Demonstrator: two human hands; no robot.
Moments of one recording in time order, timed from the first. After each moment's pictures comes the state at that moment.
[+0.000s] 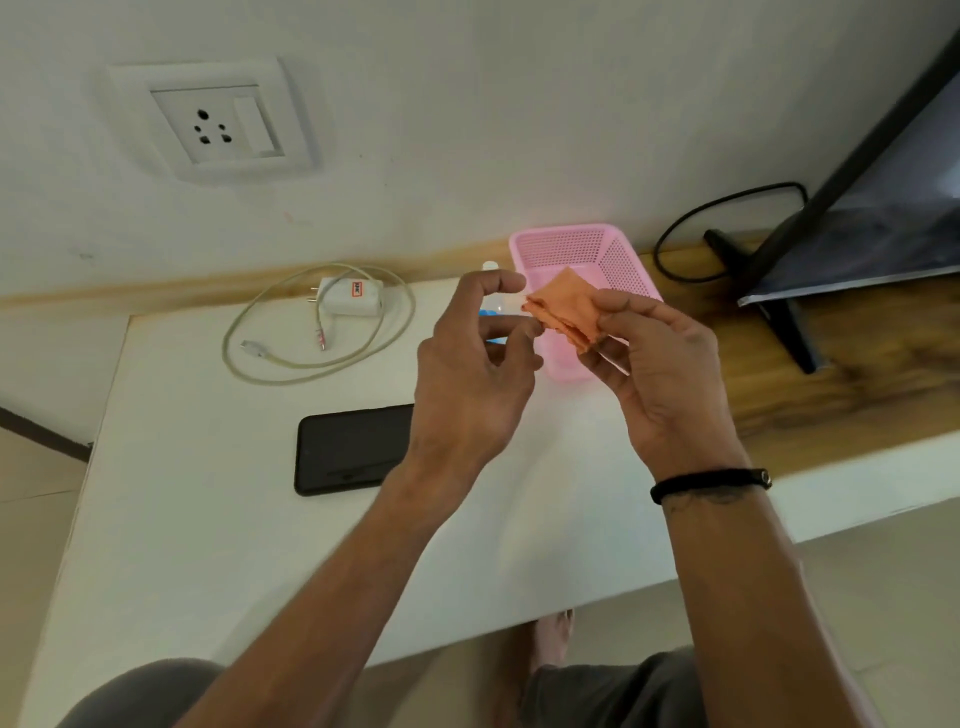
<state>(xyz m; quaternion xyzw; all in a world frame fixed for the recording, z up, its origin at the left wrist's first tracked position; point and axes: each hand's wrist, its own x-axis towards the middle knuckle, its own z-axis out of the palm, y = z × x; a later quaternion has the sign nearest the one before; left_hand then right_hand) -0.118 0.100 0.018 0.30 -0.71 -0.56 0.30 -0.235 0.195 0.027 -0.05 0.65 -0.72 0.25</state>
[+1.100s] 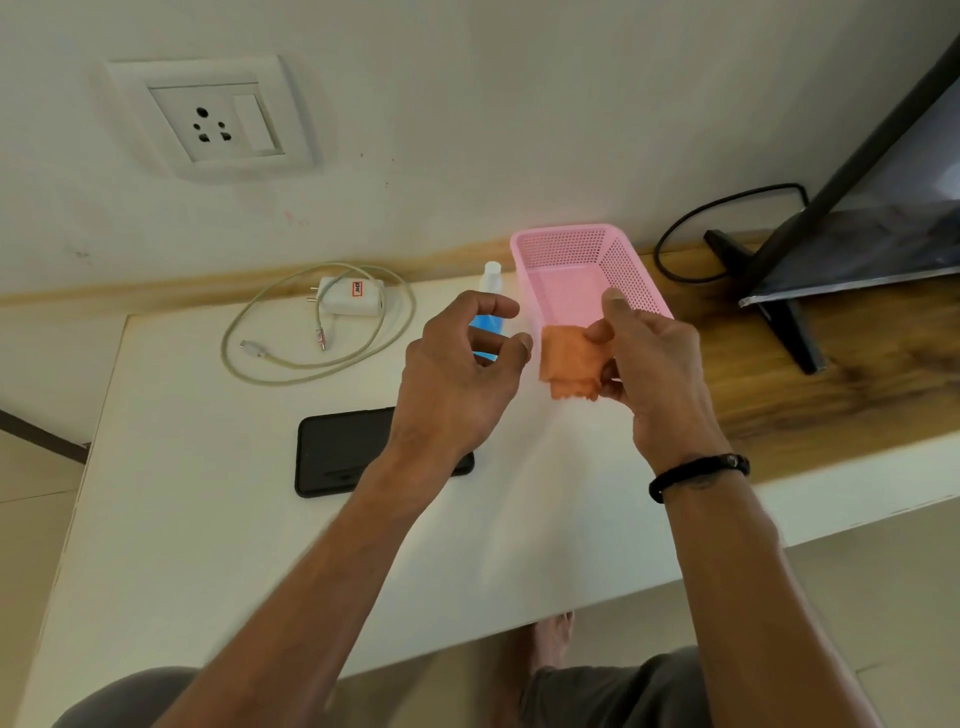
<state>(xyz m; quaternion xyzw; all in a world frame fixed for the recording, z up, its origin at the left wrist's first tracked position) -0.113 0.084 0.017 0.35 -0.75 -0.52 0.20 -0.248 0.185 0.010 -0.05 0.79 -0.58 0.20</state>
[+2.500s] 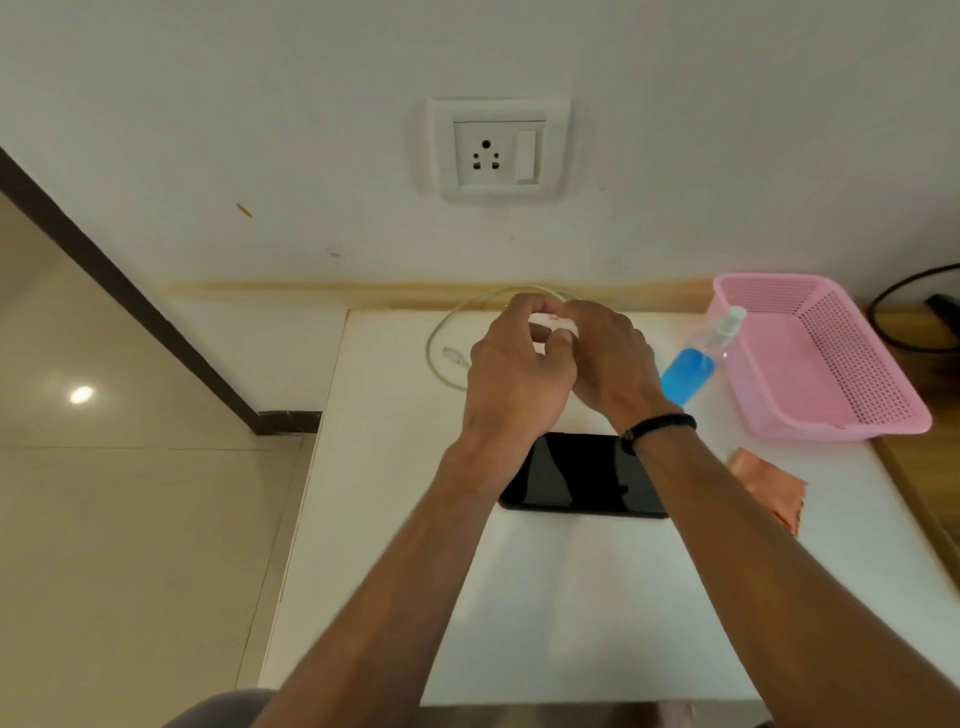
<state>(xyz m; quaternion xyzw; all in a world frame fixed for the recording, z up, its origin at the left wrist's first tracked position) -0.024 -0.018 0.010 0.43 -0.69 -0.51 0.27 -0.150 0.003 -0.027 -0.46 0.87 -0.19 0.07</state>
